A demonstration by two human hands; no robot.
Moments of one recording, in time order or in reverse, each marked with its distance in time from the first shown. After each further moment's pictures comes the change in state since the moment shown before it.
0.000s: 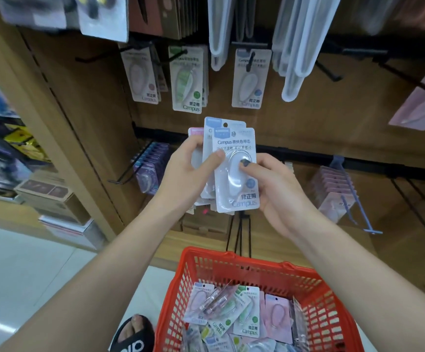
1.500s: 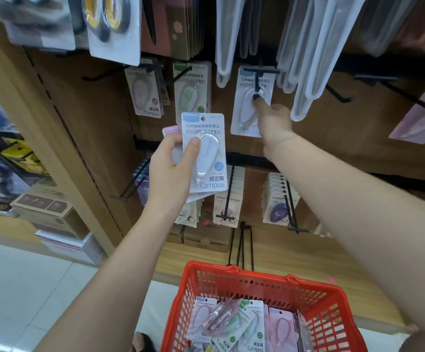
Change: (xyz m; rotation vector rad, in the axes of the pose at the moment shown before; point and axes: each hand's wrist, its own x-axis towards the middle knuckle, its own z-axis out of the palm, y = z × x) left_hand 0.027 0.003 -0.021 -0.056 0.259 0.004; right_hand 0.124 -0.082 0.033 -0.192 0.433 -0.045
